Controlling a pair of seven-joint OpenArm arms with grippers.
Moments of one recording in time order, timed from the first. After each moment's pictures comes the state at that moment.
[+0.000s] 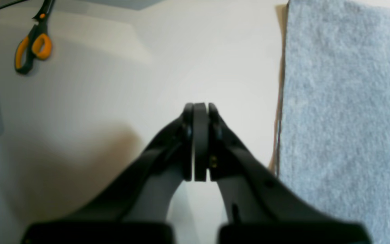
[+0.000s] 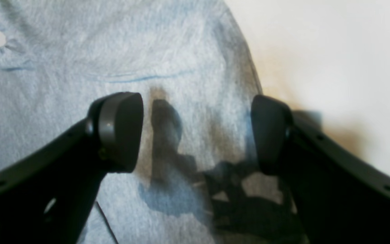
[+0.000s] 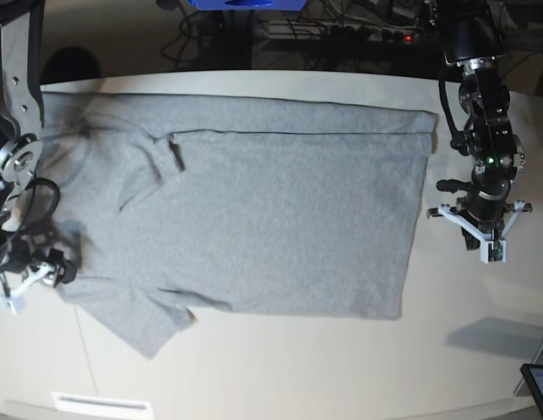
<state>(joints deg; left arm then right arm) 2.7 -22.1 -17.8 95.9 -8.1 -7.5 39.3 41.9 23.4 38.8 22.3 -2.3 41.0 -44.0</state>
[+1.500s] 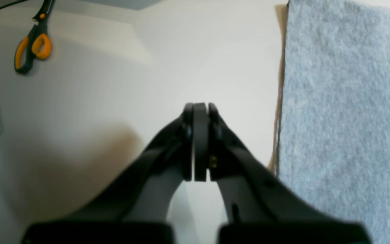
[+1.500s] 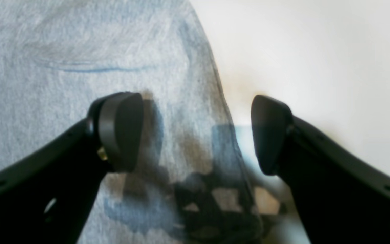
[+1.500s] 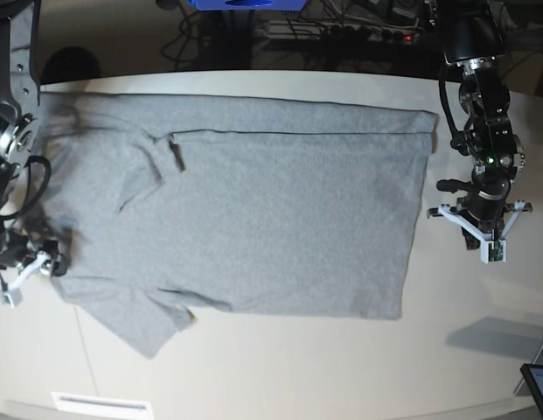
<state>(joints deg) 2.7 -22.1 -17.8 95.9 -8.1 -7.5 39.3 37.7 25.2 27.2 24.2 -1.6 40.7 -33.0</state>
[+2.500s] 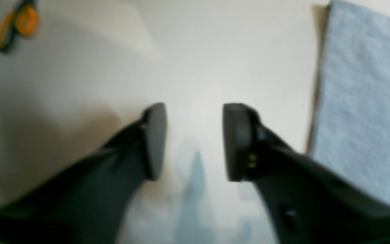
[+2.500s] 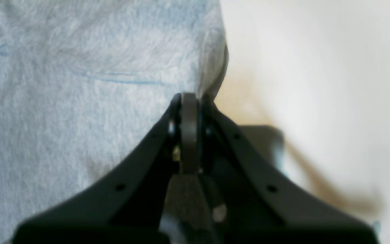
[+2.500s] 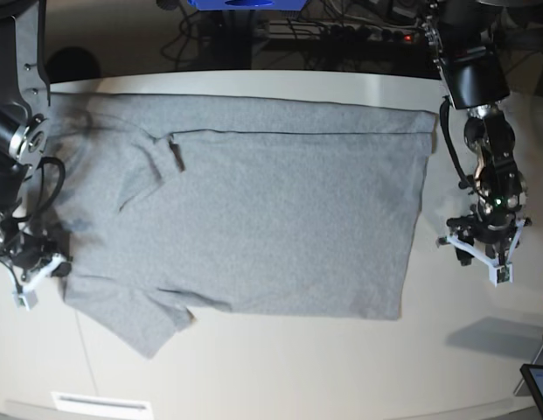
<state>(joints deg) -11.1 -22.4 -17.9 75.9 -8.3 -7.5 39.7 37.7 22.5 26.9 24.1 -0.9 40.7 -32.8</state>
